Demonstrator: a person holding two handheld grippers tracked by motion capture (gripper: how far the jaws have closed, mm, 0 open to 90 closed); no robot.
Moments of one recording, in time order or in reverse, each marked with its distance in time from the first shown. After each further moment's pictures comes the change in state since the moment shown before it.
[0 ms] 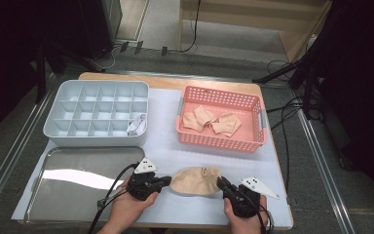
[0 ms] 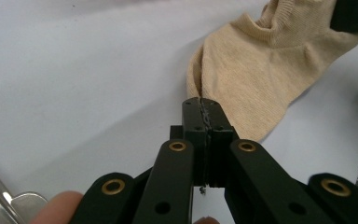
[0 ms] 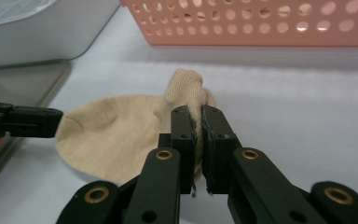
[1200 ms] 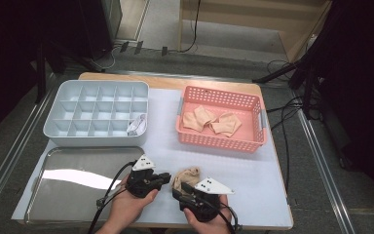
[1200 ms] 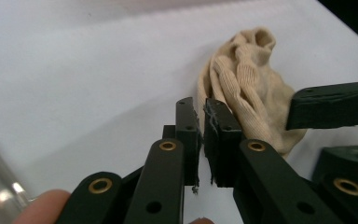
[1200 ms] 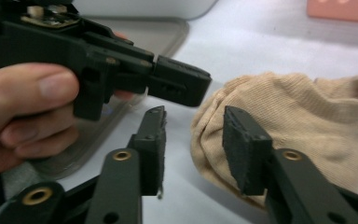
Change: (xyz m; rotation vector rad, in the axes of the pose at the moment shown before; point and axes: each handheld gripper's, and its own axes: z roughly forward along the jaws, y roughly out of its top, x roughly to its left) left arm 0.007 0.006 -0.007 -0.032 0.015 -0.041; right arm 0.074 -0.015 0.039 0.103 0.282 -0.147
